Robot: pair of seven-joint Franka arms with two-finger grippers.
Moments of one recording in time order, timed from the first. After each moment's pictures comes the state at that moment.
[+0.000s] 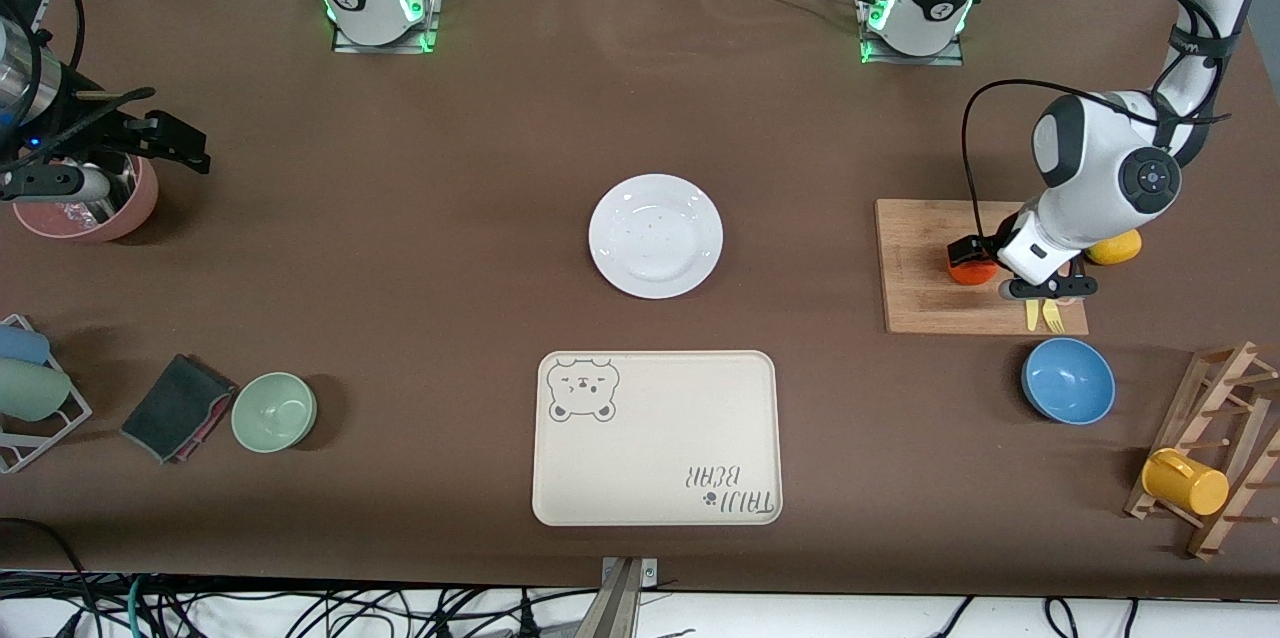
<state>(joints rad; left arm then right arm) 0.17 0.28 -0.11 -2.25 -0.01 2.42 -0.01 0.14 0.02 -0.11 -1.65 -0.02 1.59 0.00</state>
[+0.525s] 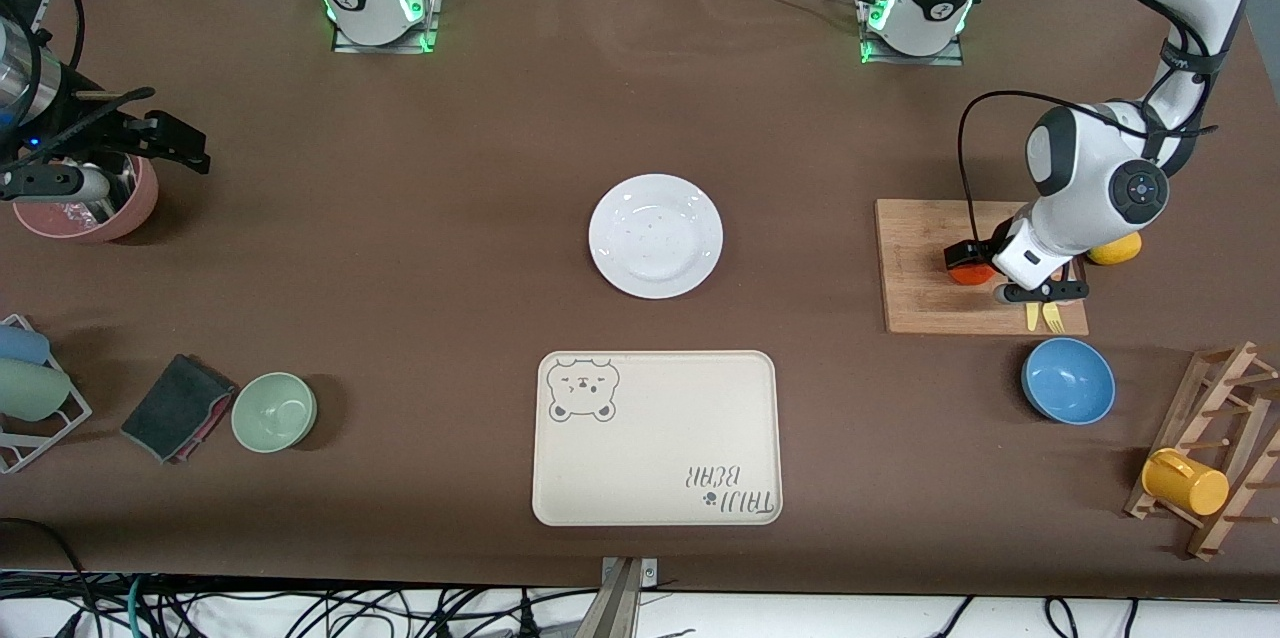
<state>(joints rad) 0.17 0.33 -0.10 -2.26 -0.01 2.46 -0.01 0.14 0.02 -0.11 -1.65 -0.02 1.59 0.00</state>
